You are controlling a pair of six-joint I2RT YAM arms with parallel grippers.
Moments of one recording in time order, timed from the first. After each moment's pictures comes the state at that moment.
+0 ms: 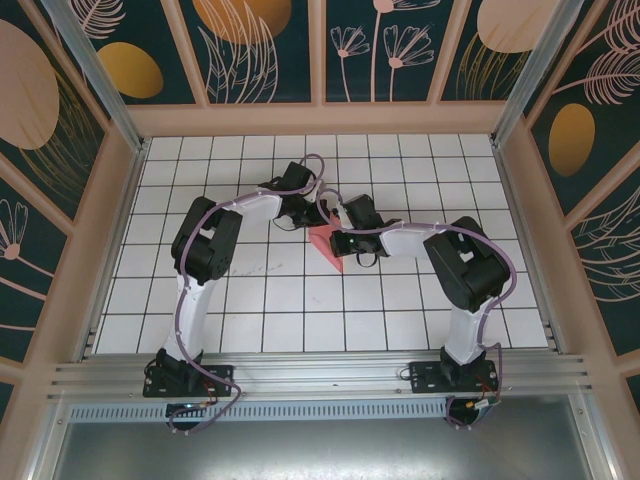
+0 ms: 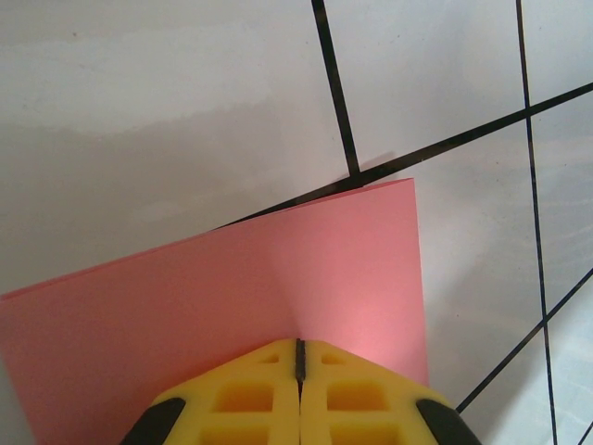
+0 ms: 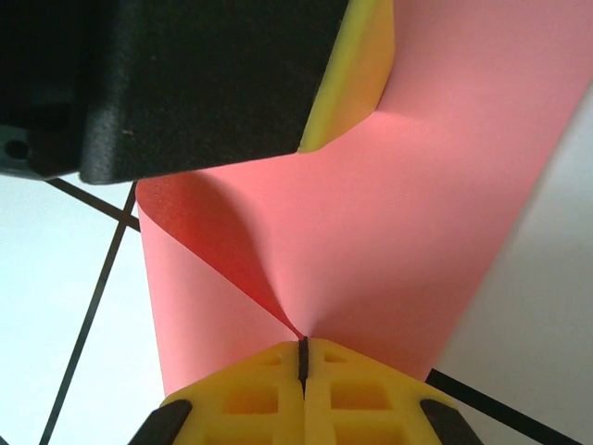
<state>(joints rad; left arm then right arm) -0.51 2.27 1.59 -0.34 0.46 -0.47 0.60 1.87 1.00 -0.06 -0.21 0.31</state>
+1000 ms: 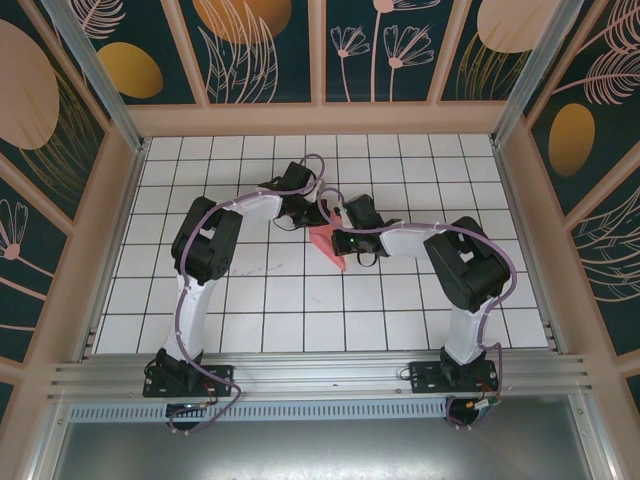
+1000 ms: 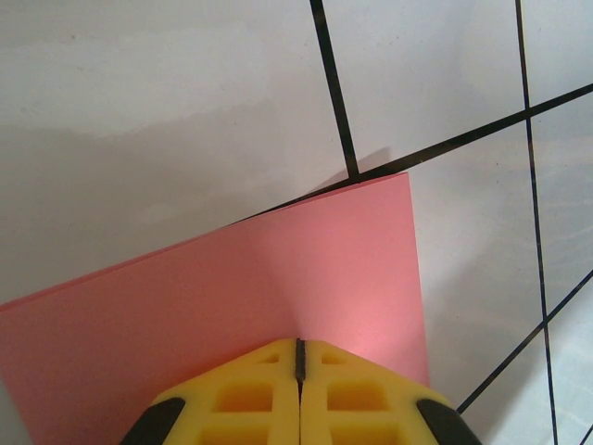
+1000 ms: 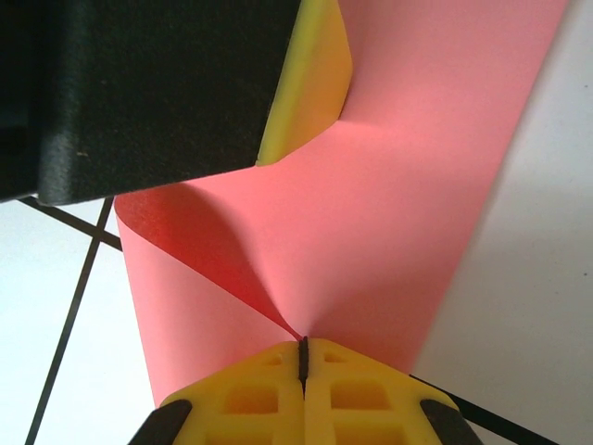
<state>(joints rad) -0.51 2.27 1.59 -0.34 0.46 -0.47 0.60 1.87 1.00 -0.06 -0.17 0.33</state>
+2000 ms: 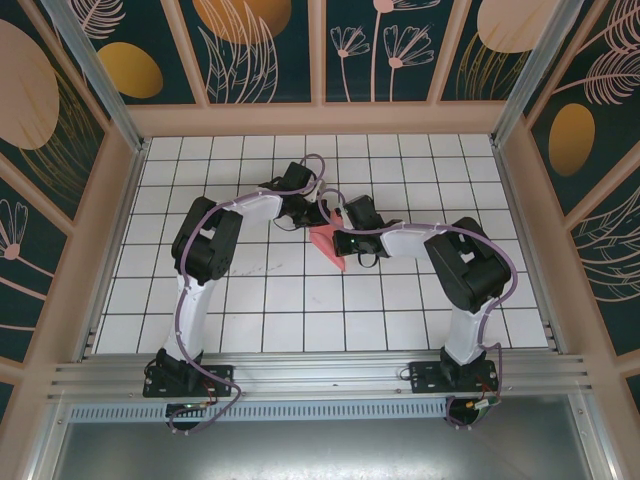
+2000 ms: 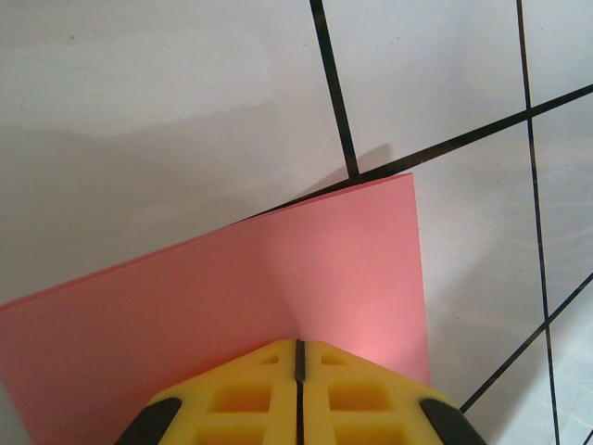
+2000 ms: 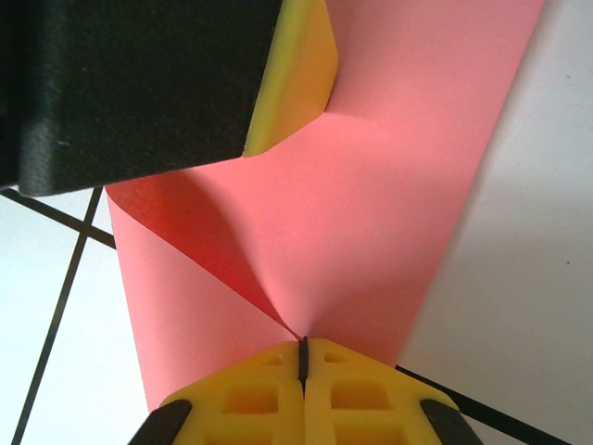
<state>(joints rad) -0.51 2.27 1.59 -0.34 0.46 -0.47 0.60 1.86 0.99 -0.06 -0.16 0.33</state>
